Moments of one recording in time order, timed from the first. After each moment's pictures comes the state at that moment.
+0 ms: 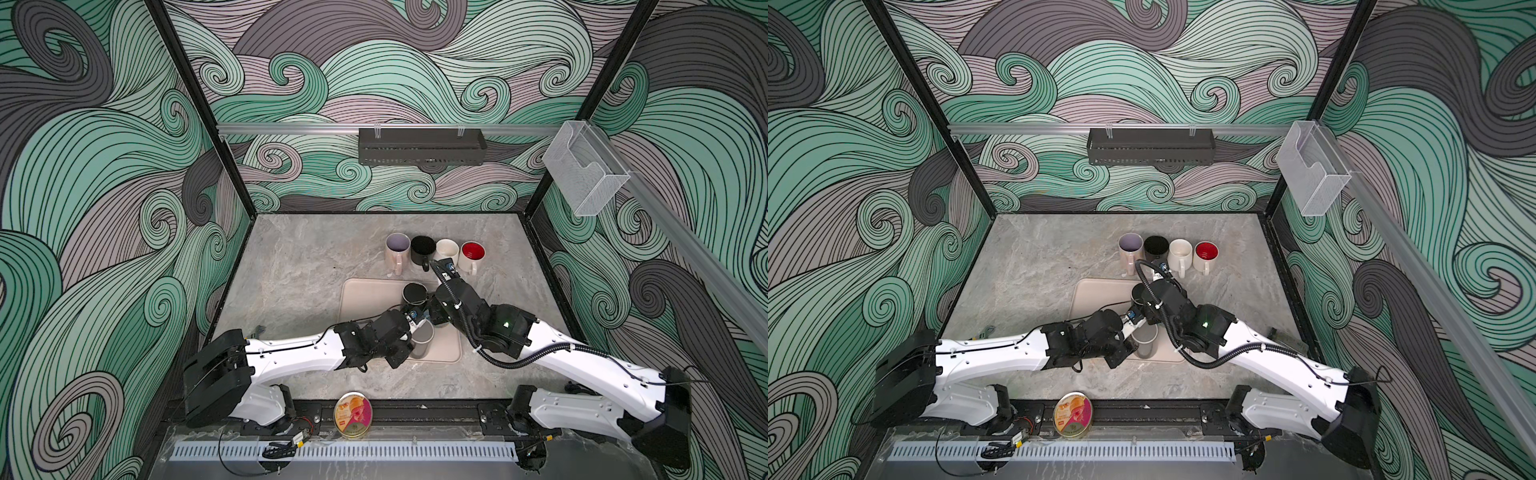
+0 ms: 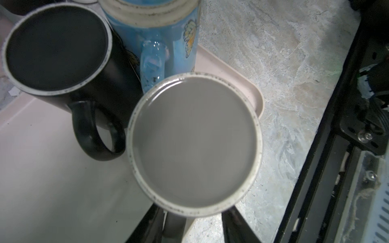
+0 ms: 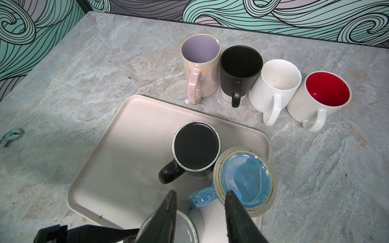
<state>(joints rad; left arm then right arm) -1.11 1.39 0.78 -0.23 -0.07 -0.15 0.97 1.12 0.96 -0.58 0.47 0.47</state>
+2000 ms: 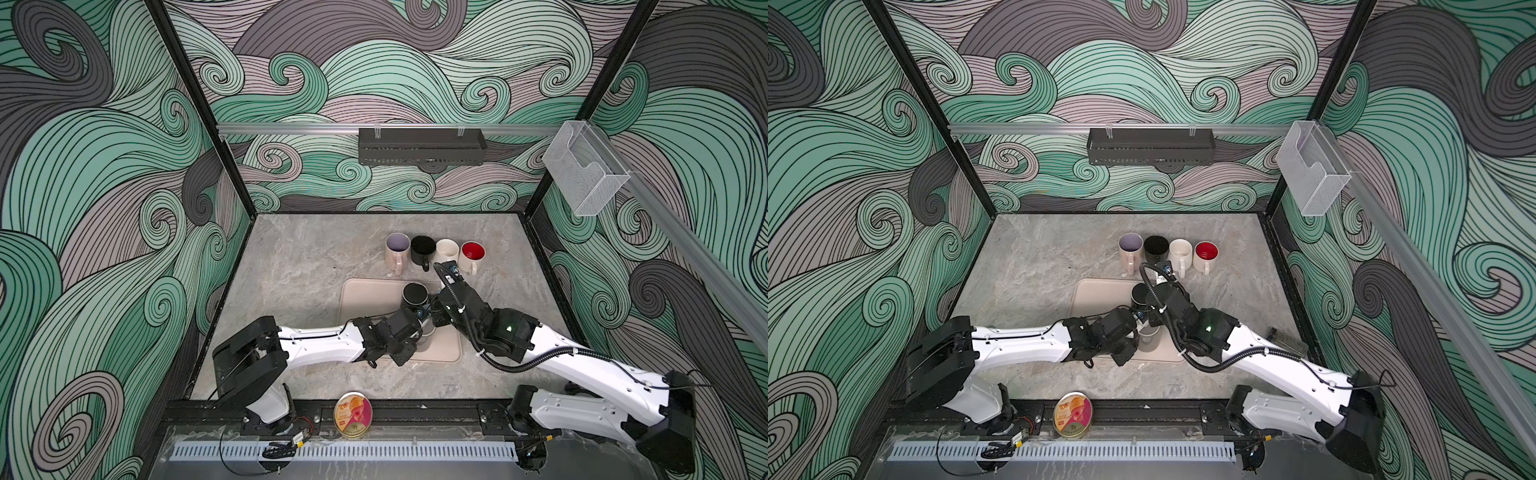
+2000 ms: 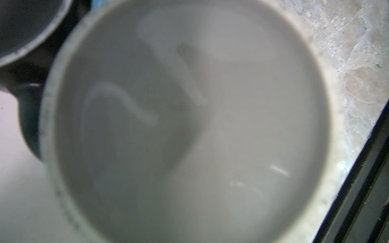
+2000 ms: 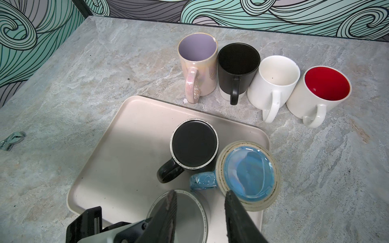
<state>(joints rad) -1.10 1.56 0.86 -0.29 -0.10 -0.17 0.97 1.08 0.91 -0.55 0.48 0.49</state>
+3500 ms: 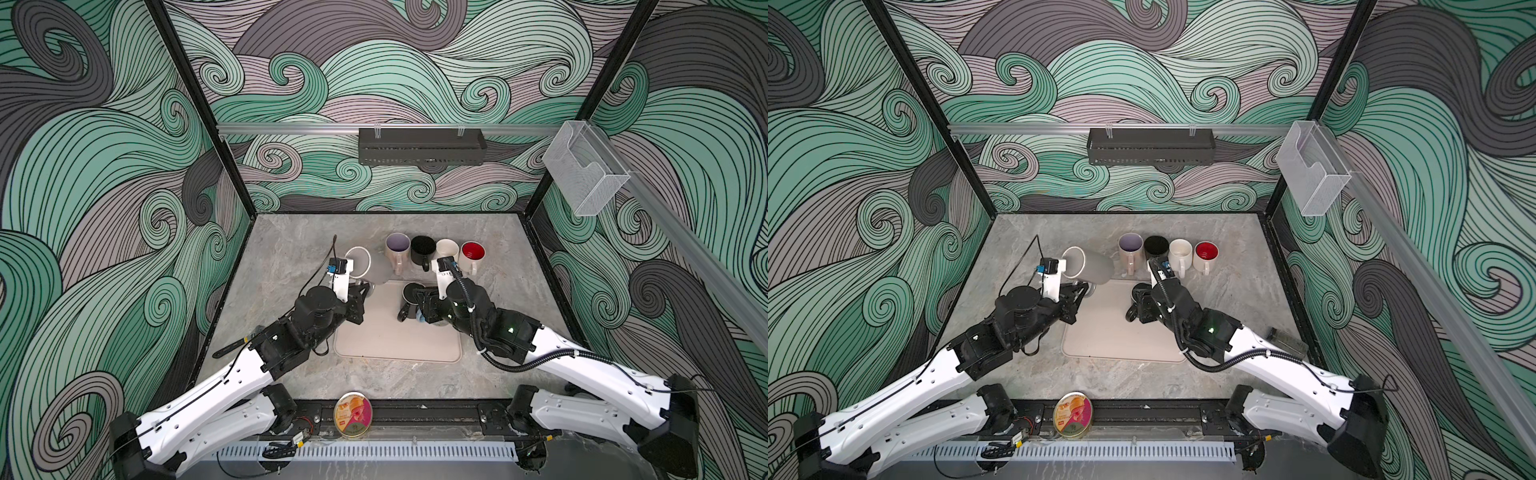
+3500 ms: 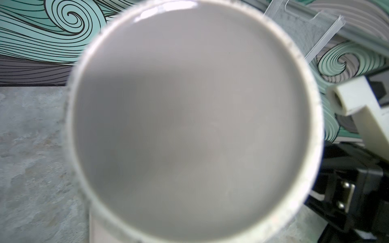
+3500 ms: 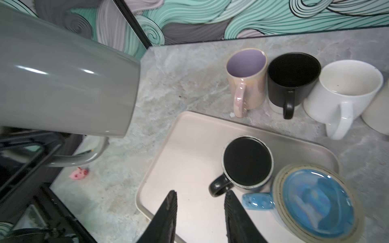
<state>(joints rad) -0.81 0.82 0.73 -0.19 -0.19 -0.43 0.94 1.04 0.85 -0.29 0.24 0.54</state>
